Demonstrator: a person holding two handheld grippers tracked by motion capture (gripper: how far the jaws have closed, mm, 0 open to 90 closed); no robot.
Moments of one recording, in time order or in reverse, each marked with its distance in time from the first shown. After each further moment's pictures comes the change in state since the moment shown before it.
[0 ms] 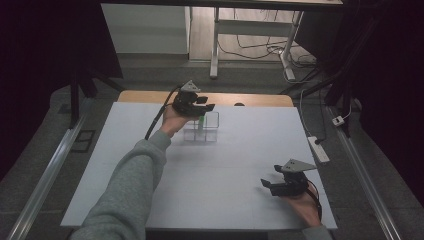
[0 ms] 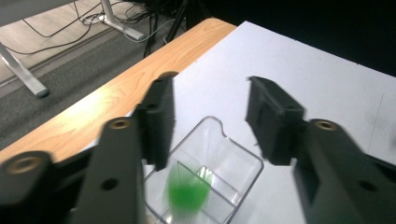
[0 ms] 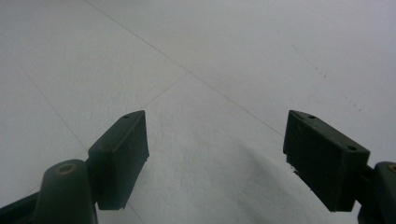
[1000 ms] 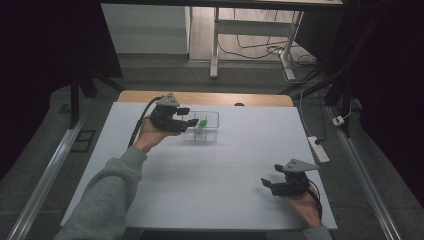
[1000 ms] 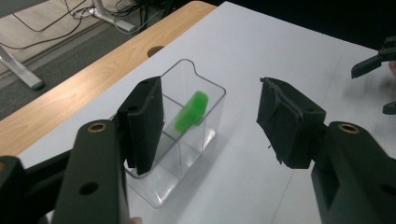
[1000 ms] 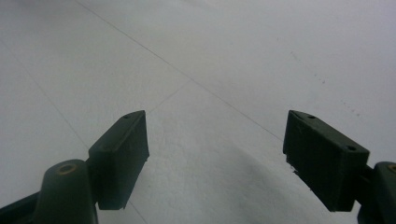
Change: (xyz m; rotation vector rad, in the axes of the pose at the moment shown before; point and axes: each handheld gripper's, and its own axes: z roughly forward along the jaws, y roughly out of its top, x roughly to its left) left arm -0.016 -0.038 -0.068 0.023 -0.037 0.027; right arm 0.000 0.001 -0.004 -0.027 0.007 0.011
